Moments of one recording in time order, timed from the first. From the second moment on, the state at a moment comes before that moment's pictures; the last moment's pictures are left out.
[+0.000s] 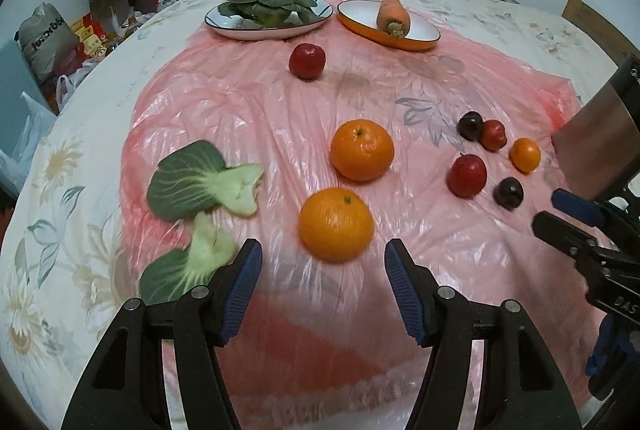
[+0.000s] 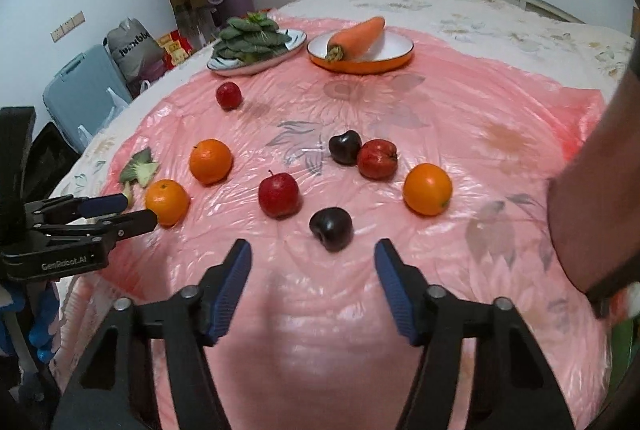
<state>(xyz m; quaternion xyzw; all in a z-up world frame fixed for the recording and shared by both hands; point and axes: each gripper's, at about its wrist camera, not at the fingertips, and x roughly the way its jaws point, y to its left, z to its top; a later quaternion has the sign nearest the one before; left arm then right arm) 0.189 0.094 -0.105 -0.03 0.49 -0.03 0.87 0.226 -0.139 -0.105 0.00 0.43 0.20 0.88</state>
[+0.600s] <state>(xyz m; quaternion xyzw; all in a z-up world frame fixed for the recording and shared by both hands) 0.213 0.082 -0.127 -0.01 0.51 -0.03 0.86 0.262 -0.127 -0.134 -0.01 0.47 0.21 0.86</state>
